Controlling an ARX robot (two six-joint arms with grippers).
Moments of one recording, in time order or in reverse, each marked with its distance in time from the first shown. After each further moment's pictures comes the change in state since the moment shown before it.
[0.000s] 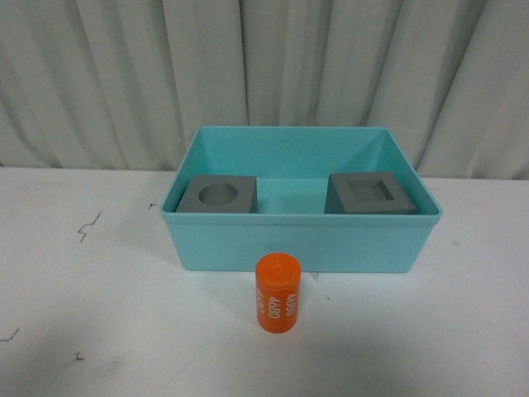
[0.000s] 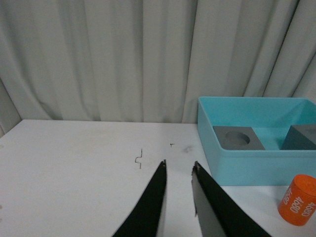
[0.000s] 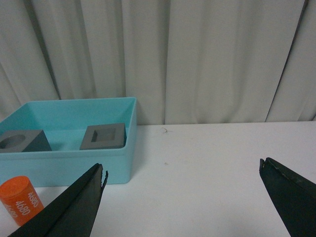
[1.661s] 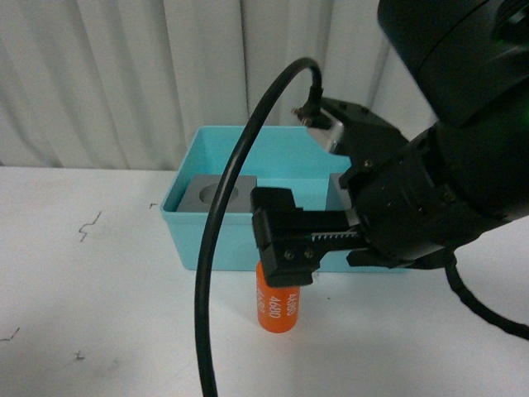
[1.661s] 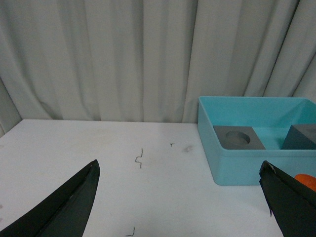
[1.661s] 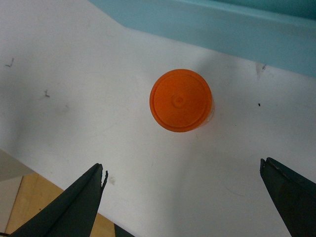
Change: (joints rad) left arm 0.000 0.000 0.000 0.000 0.000 0.000; right arm 0.466 1.792 1.067 -0.245 -0.217 0.204
